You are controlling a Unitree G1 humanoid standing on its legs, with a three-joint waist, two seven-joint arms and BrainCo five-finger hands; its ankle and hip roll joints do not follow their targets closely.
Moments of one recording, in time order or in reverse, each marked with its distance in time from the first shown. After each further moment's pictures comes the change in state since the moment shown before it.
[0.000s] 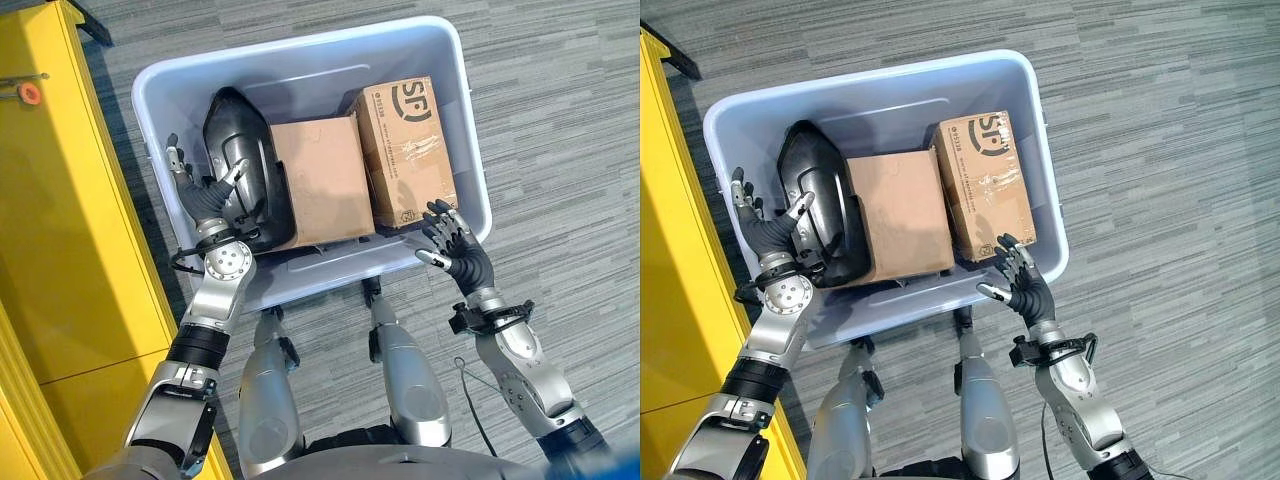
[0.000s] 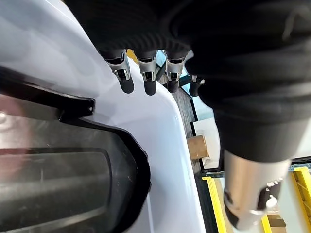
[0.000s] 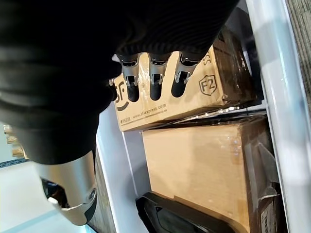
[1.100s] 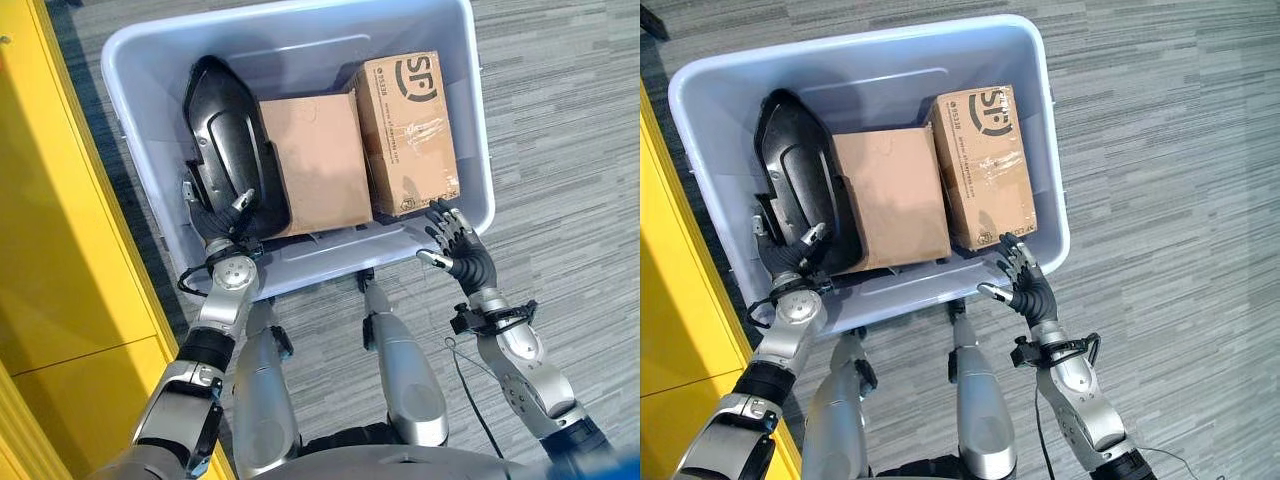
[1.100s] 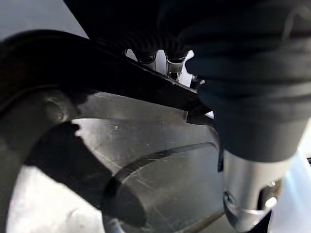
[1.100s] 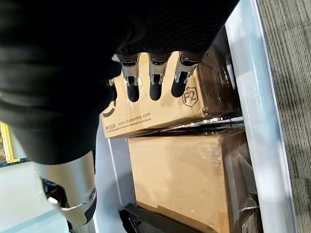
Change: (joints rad) left arm -0.044 -0.030 -0.022 0.262 -0.041 0.017 -0.016; right arm 0.003 -0.003 0.004 -0.005 -0.018 -0.023 -0.011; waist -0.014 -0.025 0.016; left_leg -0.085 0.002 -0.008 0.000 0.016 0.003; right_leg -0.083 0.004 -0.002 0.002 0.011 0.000
